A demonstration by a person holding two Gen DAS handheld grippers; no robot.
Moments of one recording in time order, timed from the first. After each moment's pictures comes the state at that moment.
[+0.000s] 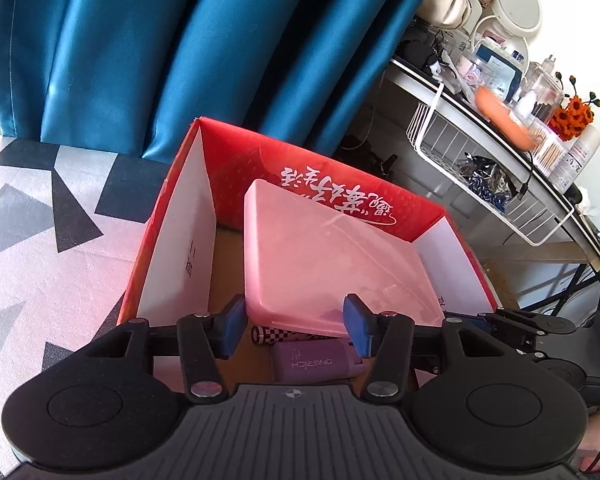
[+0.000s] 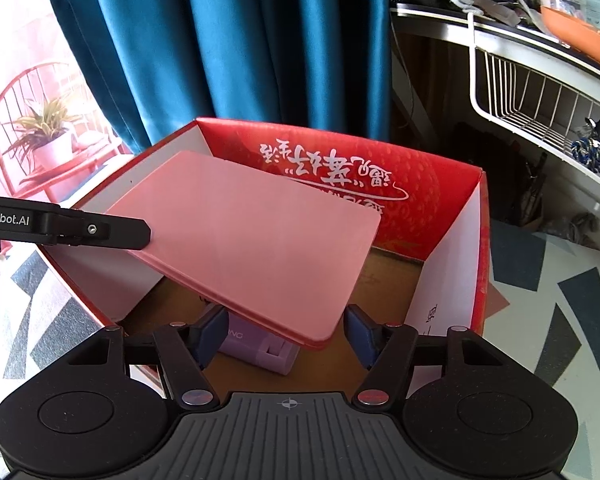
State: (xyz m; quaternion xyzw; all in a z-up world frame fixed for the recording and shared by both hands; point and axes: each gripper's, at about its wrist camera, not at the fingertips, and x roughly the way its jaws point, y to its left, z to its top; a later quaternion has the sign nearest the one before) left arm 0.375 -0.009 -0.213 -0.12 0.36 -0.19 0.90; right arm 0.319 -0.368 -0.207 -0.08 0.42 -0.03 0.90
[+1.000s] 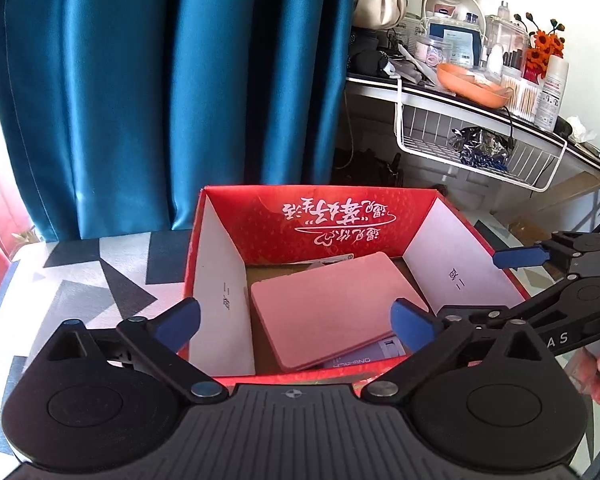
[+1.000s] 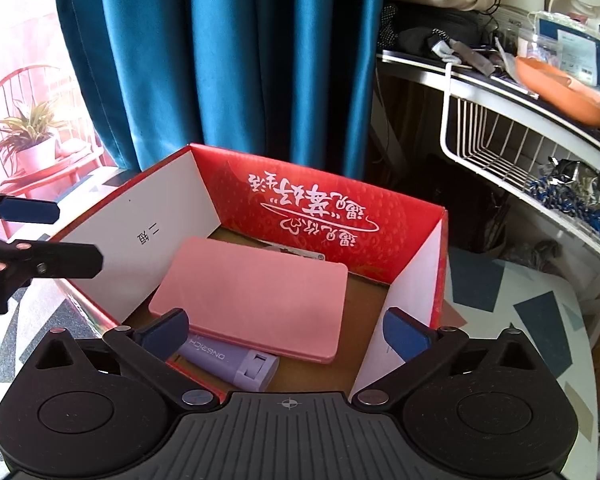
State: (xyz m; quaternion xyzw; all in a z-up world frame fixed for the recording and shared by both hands) left arm 0.320 -0.024 -0.169 0.04 0.30 -0.17 0.94; right arm 0.298 -0.344 -0.178 -0.12 0.39 -0.07 0.91
